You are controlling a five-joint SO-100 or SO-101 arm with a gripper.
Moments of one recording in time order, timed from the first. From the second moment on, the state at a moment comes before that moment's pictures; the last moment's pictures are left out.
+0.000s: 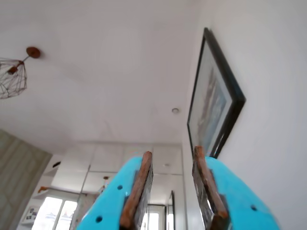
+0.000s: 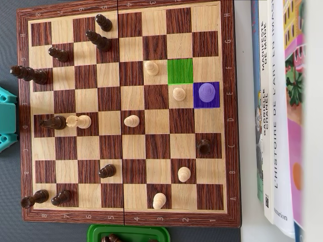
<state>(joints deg) -0.5 165.5 153.5 -65.8 93.3</state>
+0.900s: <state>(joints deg) -1.6 150.5 130.6 -1.1 93.3</state>
